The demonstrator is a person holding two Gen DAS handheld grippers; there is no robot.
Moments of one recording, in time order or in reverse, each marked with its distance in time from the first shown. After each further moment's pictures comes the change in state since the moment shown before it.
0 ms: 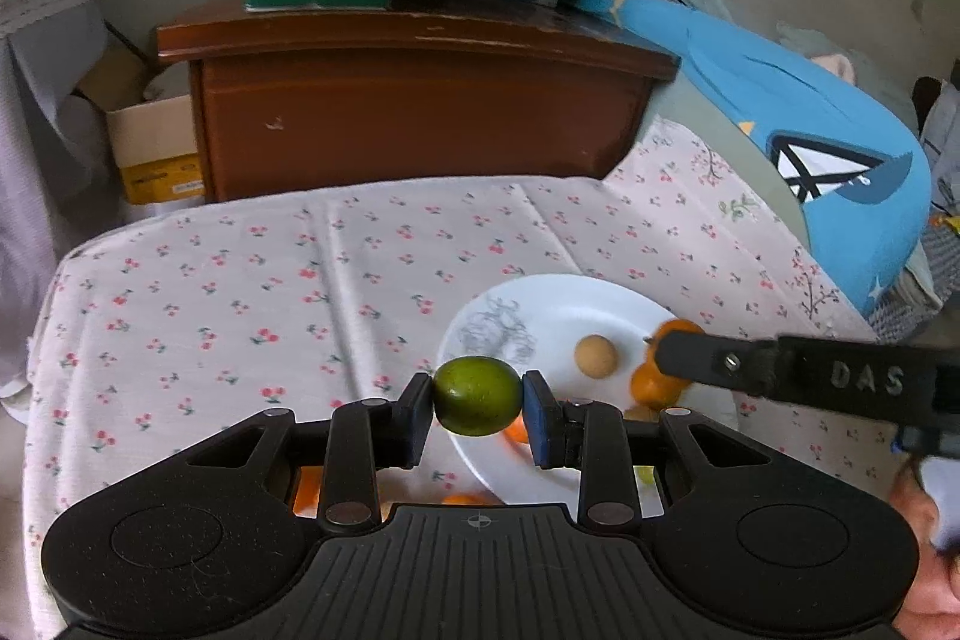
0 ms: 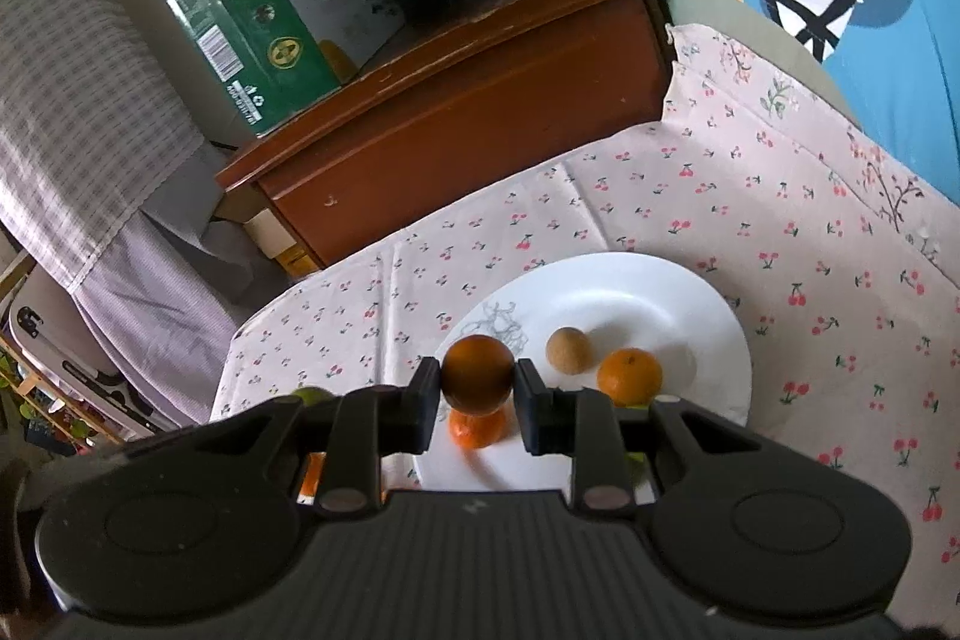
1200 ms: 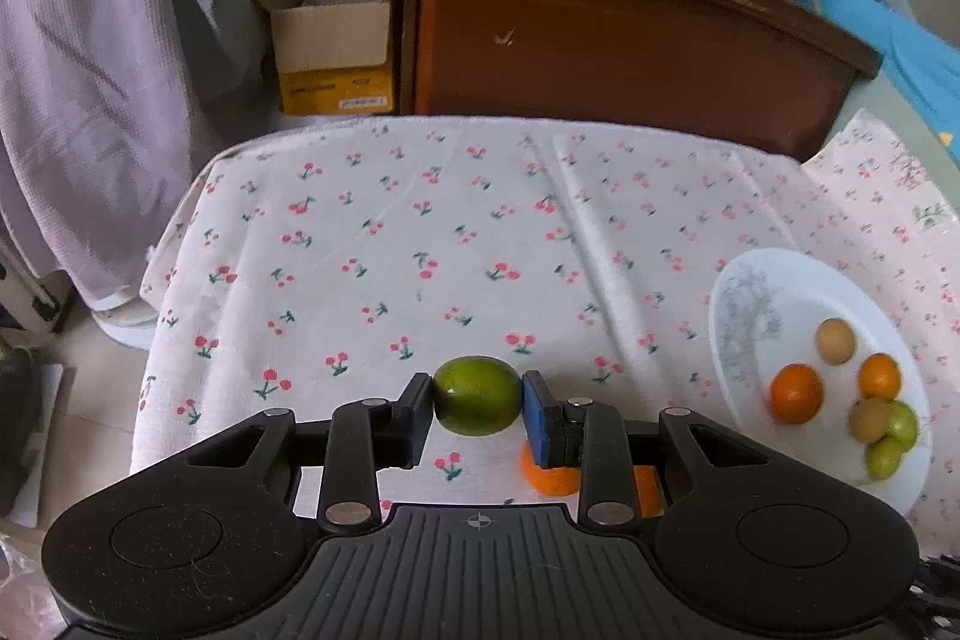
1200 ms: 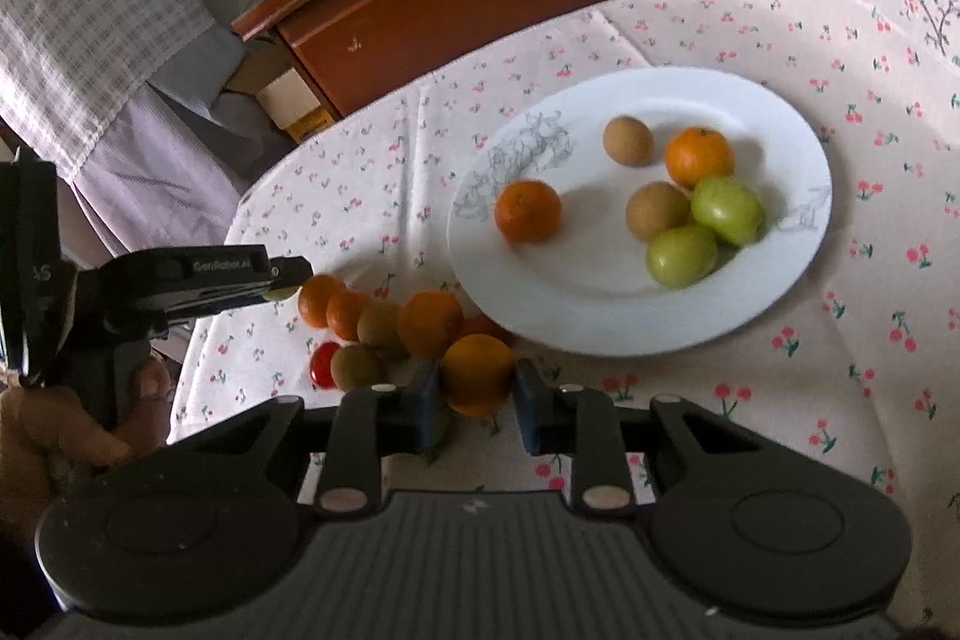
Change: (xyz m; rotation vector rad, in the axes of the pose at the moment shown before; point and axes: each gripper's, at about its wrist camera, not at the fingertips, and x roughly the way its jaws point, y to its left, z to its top) left arm 0.021 0.098 -0.018 -0.142 0.073 0.215; right arm 0.022 0.025 -0.079 -0.033 0.153 0.004
